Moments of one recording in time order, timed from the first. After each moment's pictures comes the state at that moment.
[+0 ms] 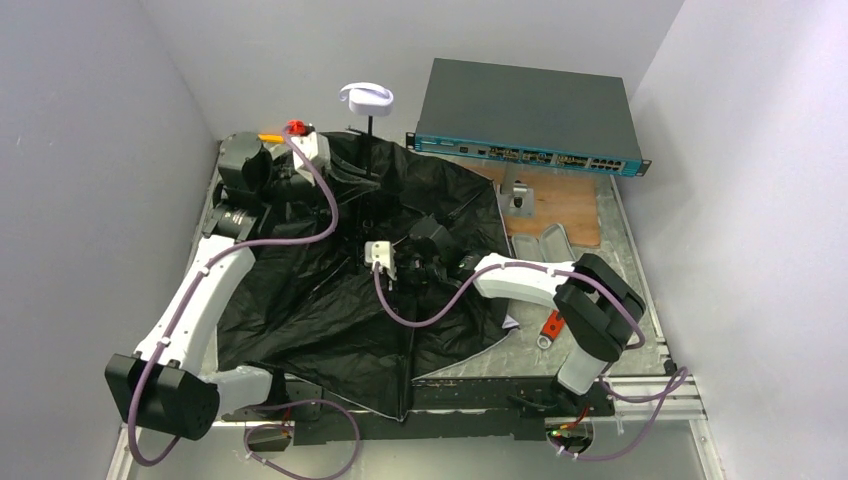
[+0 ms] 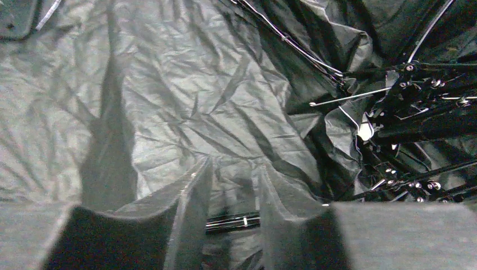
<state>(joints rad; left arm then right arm) -0.23 1.18 1.19 0.06 1.12 0.12 0.90 1.68 0.97 0.15 -0.57 -0.48</state>
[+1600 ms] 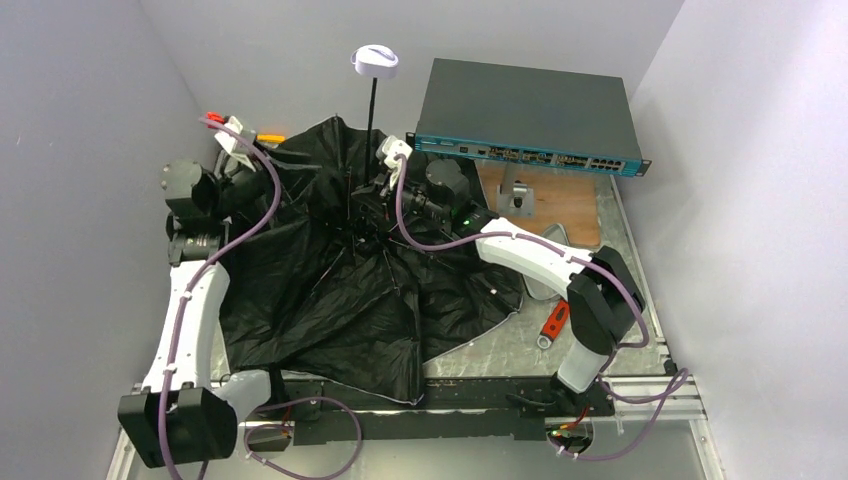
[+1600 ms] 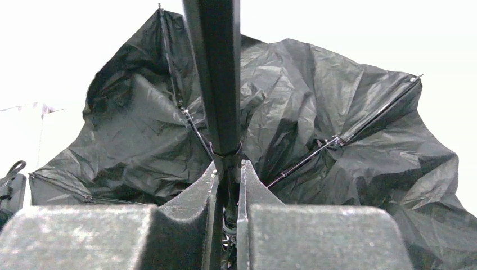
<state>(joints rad) 0.10 1.07 1.07 0.22 0.97 -0.26 0.79 1.70 1.29 0.41 -0.40 -0.02</state>
